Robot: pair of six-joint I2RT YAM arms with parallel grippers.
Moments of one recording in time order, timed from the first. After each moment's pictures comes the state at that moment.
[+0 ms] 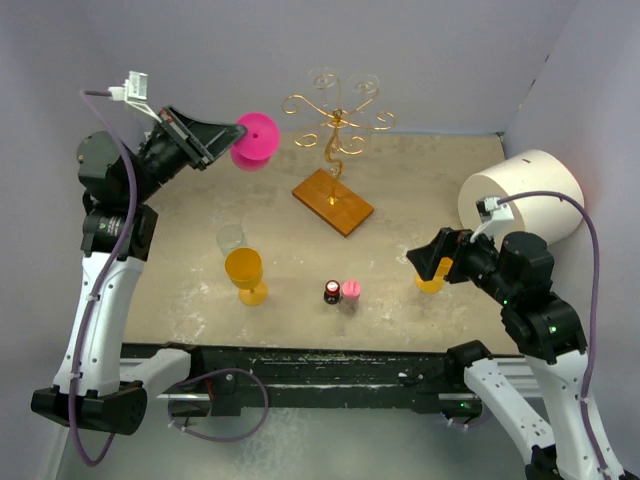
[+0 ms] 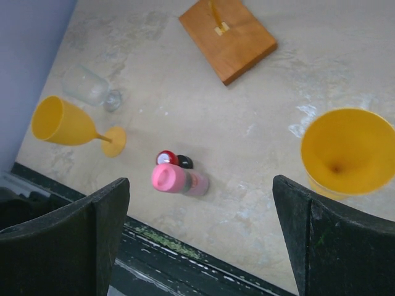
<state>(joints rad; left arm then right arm) -0.11 1.08 1.45 -0.16 0.54 -0.95 0.29 0.58 1.04 -0.88 -0.14 0.35</state>
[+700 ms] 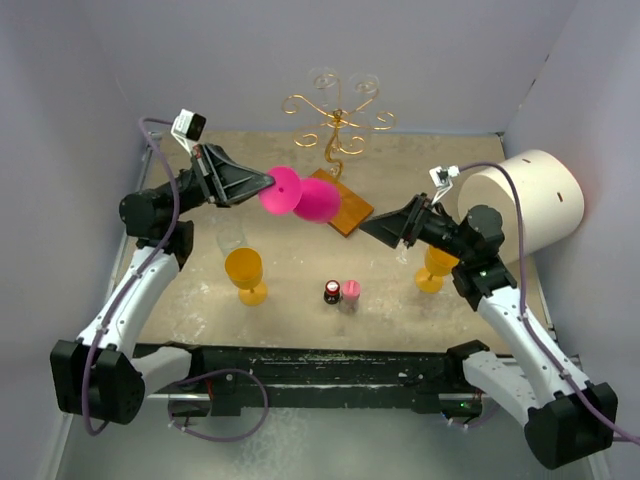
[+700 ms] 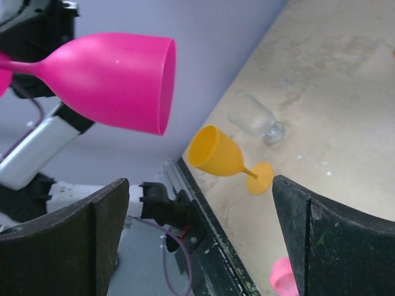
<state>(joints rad) -0.15 1.12 0.93 0.96 0.99 -1.77 0.29 0.88 0.70 0.18 -0.70 0.83</state>
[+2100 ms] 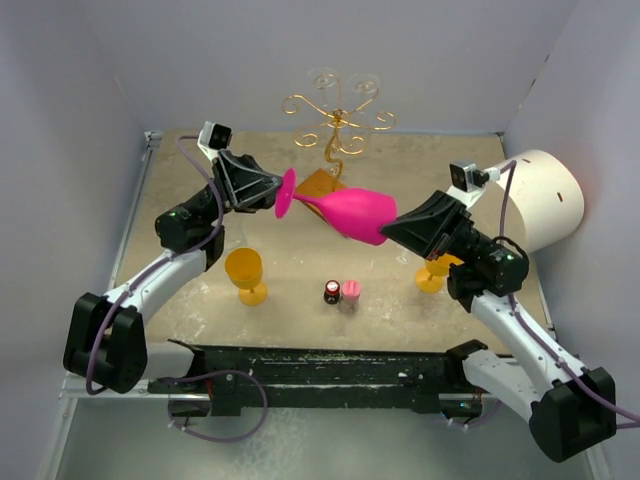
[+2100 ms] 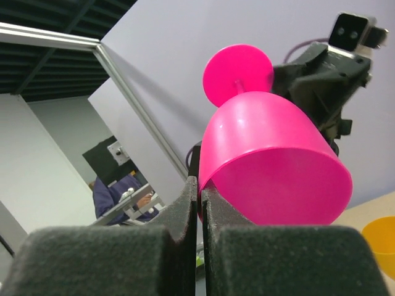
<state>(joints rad) -0.36 1.32 0.85 1.51 0.74 -2.05 0.36 0.94 0.63 1.30 -0.78 1.58</state>
